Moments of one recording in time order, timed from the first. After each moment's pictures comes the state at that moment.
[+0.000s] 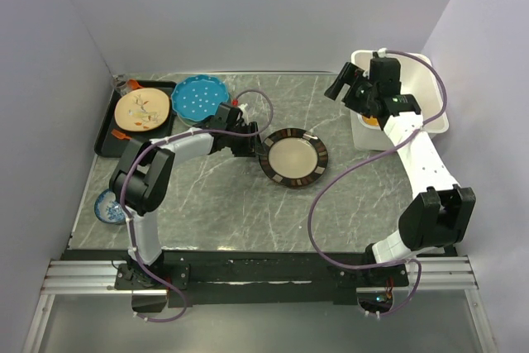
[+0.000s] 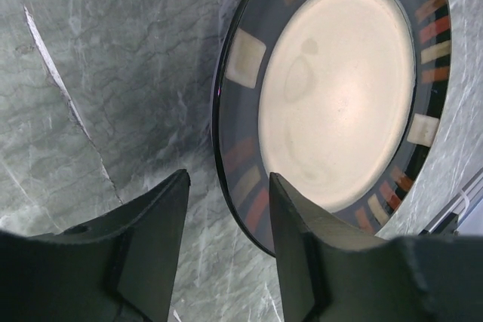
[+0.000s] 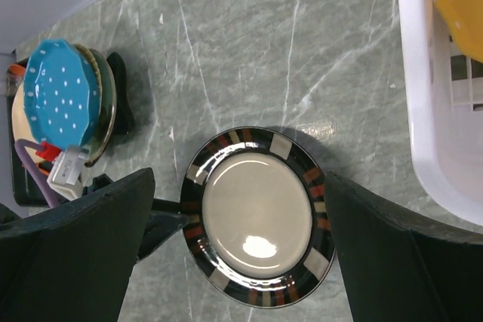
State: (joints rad) left arm -0.50 1.92 1.25 -0.13 0.37 -0.54; right arm 0.10 1.50 1.46 -0.55 -0.12 0.54
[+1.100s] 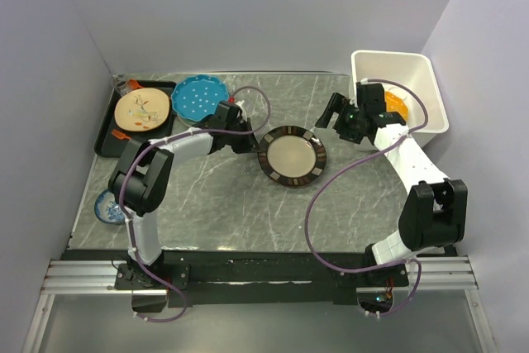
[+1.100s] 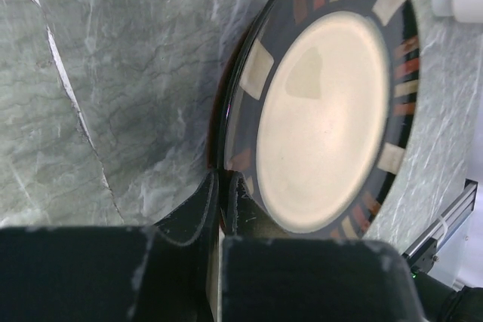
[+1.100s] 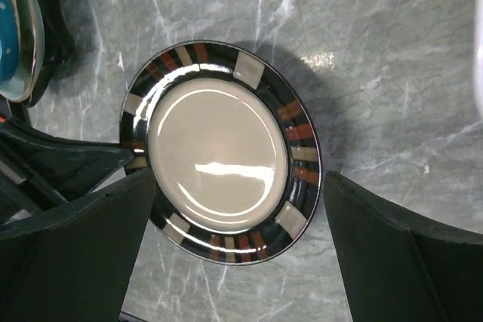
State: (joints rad) left arm -0.50 1.91 1.25 -0.10 0.32 -0.62; right arm 0.12 1.50 1.21 -0.50 -0.20 0.53
